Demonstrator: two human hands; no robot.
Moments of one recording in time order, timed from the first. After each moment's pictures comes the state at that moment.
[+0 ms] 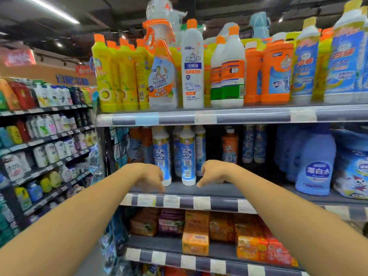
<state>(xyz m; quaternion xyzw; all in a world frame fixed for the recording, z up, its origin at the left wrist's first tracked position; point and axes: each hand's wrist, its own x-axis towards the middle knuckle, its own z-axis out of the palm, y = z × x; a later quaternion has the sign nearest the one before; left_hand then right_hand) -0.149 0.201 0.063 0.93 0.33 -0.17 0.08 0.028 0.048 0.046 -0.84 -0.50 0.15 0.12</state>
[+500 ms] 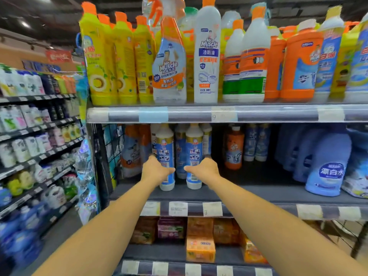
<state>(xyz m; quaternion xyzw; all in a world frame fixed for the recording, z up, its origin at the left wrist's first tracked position) -0.101 0.266 0.004 0.79 0.39 0.30 0.37 0.026 0.152 -0.006 -0.83 -0.27 0.07 0.48</state>
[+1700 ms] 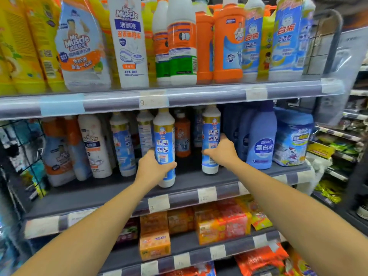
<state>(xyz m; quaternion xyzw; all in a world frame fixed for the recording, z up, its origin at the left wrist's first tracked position) 0.000 0.159 -0.024 0.83 0.21 0.29 0.44 0.170 -0.015 -0.016 -0.83 -0.22 -0.08 0.51</state>
